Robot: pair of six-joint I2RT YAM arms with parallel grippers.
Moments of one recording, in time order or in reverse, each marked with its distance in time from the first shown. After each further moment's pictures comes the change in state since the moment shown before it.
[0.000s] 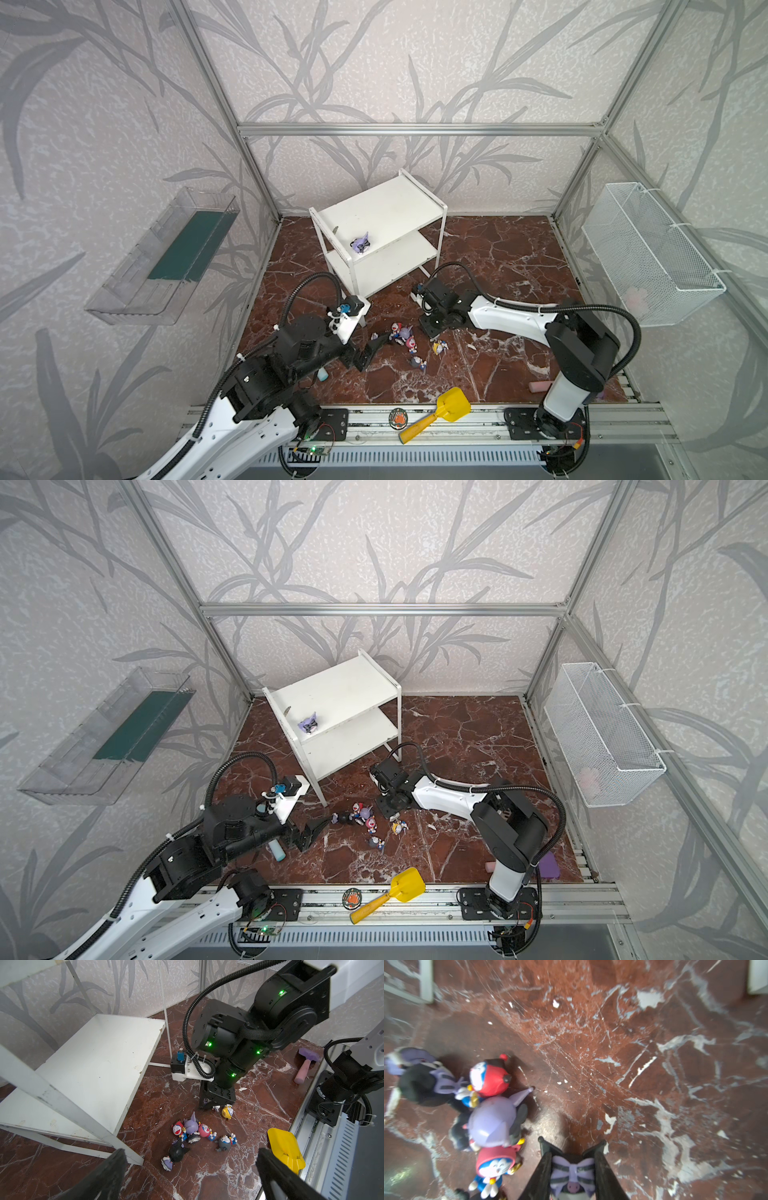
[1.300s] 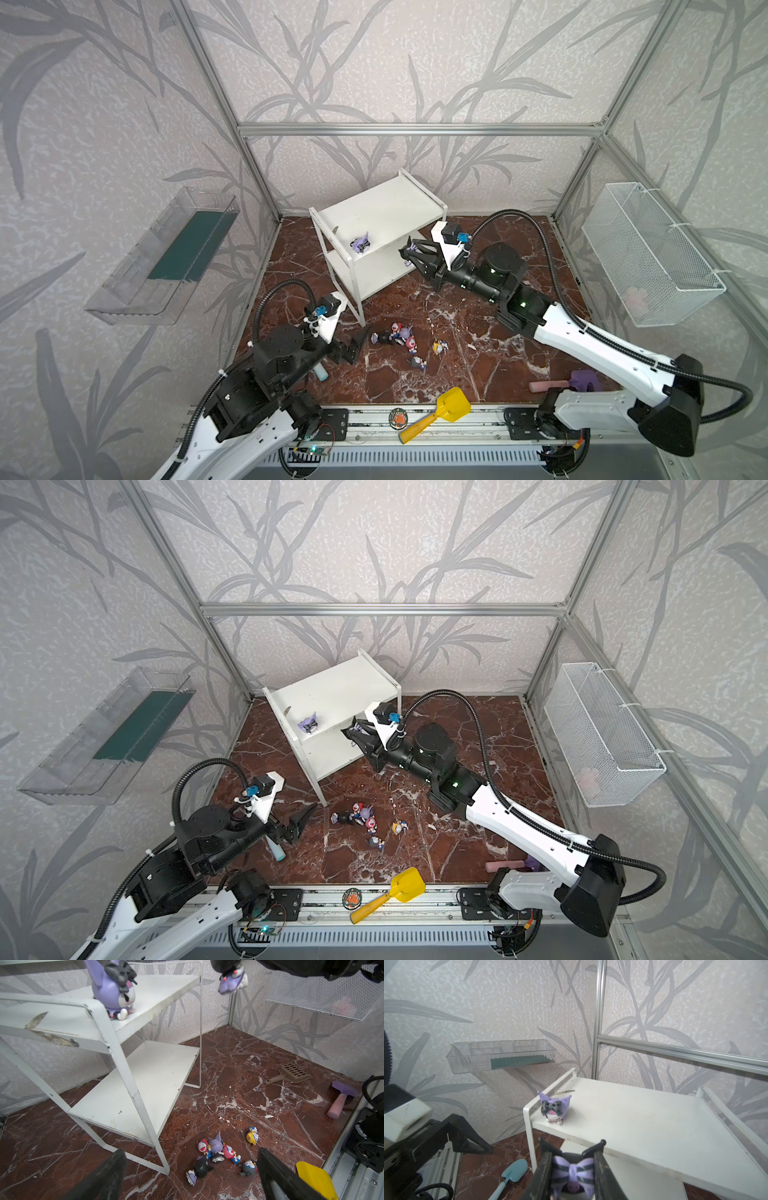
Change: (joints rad) left arm 0.023 -0.129 -0.005 0.034 -0.167 -0.002; right arm -0.010 -0.404 0.101 0.690 -0.159 -0.224
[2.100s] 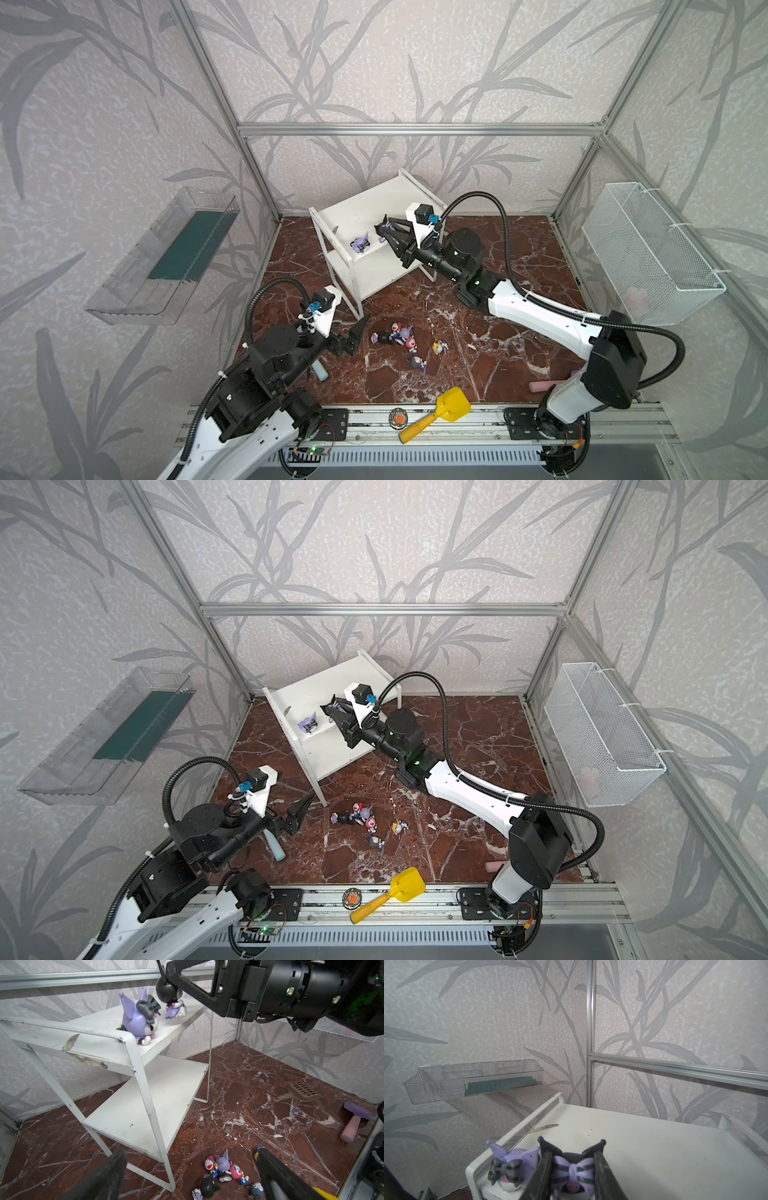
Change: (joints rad) left arm 0.045 0.013 -0.006 0.099 0.009 0.010; right arm -0.018 0.305 0.135 0.279 0.036 0.051
